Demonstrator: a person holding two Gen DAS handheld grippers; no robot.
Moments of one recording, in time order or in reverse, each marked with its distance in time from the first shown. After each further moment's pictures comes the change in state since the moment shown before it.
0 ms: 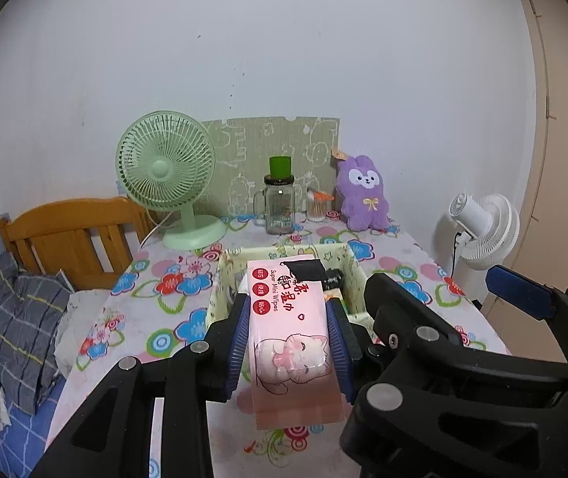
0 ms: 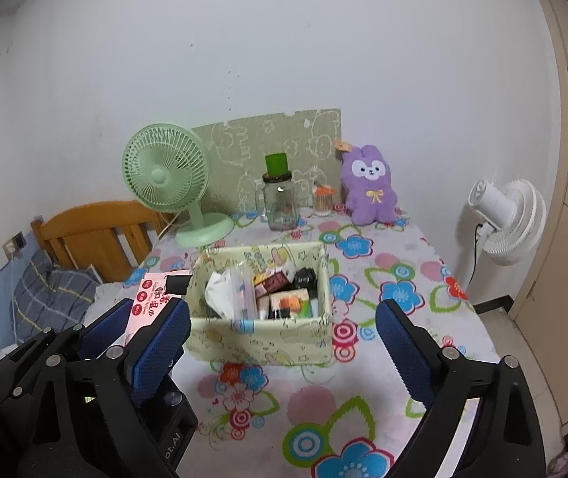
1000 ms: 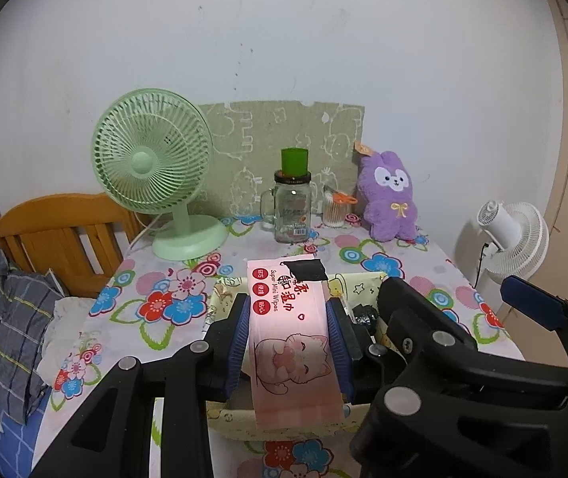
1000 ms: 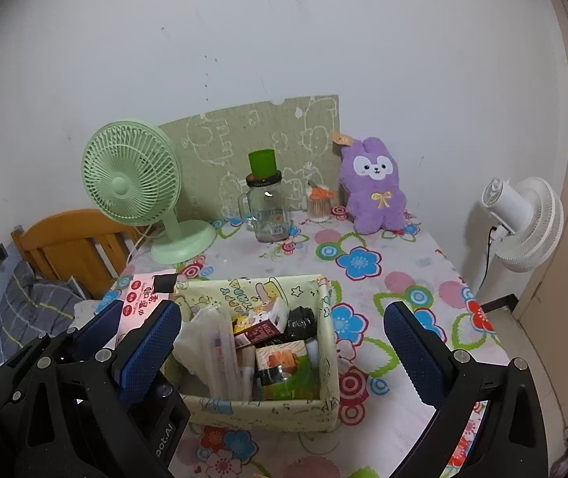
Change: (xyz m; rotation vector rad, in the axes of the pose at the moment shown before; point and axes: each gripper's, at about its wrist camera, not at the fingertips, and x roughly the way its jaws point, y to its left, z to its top) left arm 0.101 0.016 0.034 -0.035 0.044 0.018; right arm 0.108 -0.010 0.039 0.027 0.050 -0.017
